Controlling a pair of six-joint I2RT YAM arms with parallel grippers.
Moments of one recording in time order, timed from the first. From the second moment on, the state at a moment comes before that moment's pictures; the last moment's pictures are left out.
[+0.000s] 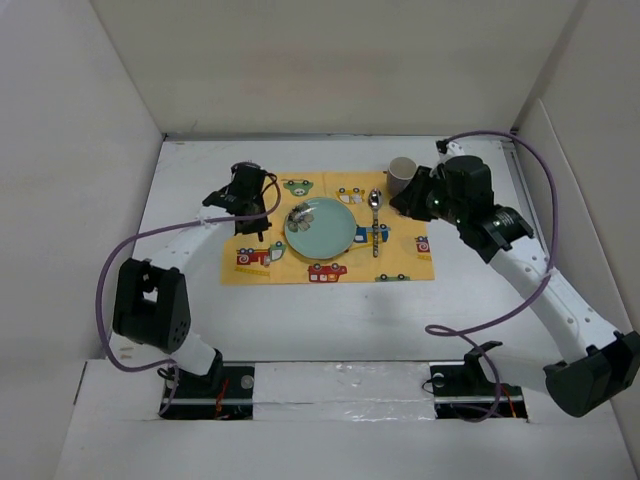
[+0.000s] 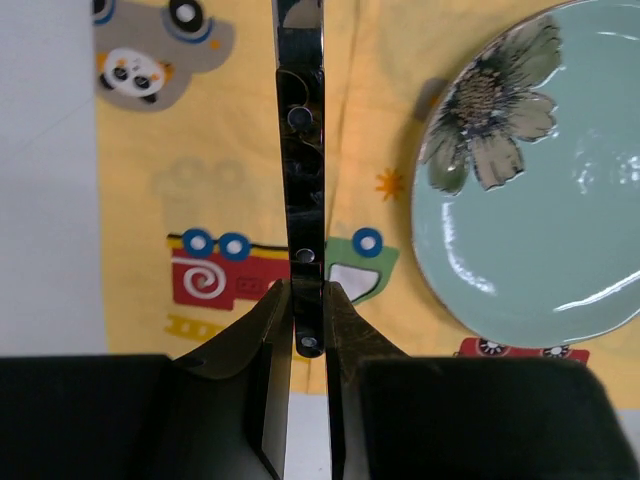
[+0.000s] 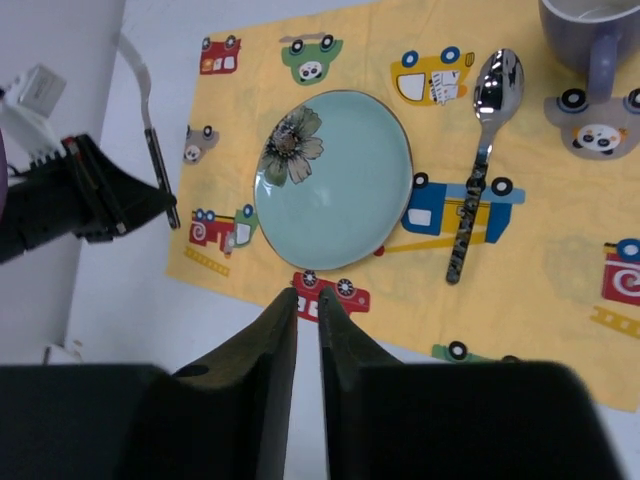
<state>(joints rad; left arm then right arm) -0.32 1.53 1.14 -0.60 -0.20 -0.47 0.44 1.19 1.21 -0.47 -0.11 0.57</state>
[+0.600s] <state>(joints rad) -0.33 1.74 1.16 -0.48 -0.17 -0.40 0.36 1.08 1.08 -0.58 -0.06 0.56</state>
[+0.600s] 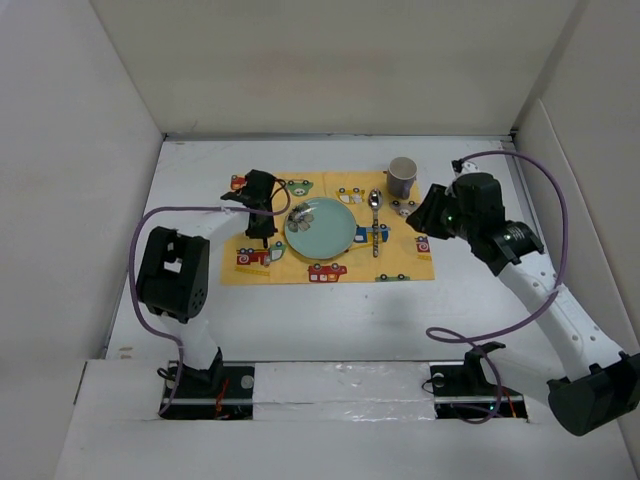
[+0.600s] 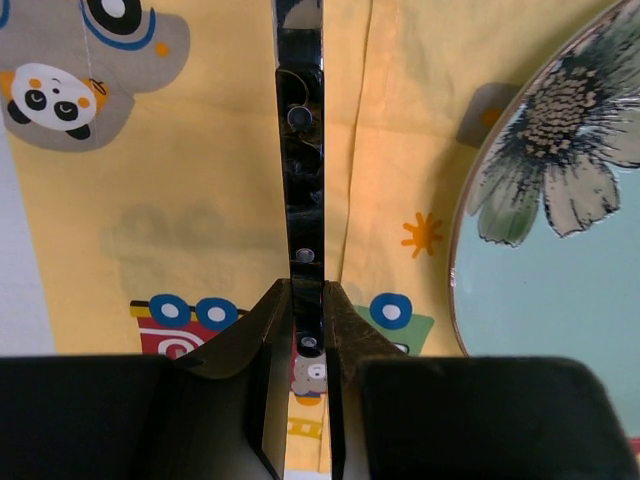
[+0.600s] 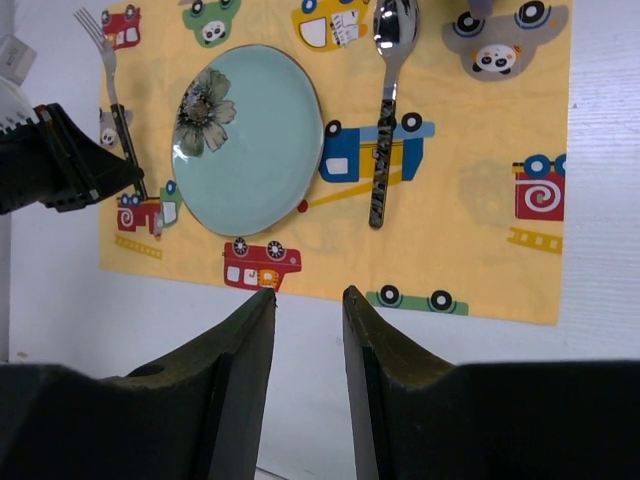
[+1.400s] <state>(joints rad) -0.33 1.65 1.22 -0.60 -0.20 -0.39 0.25 1.12 1.20 -0.63 -0.09 0.49</state>
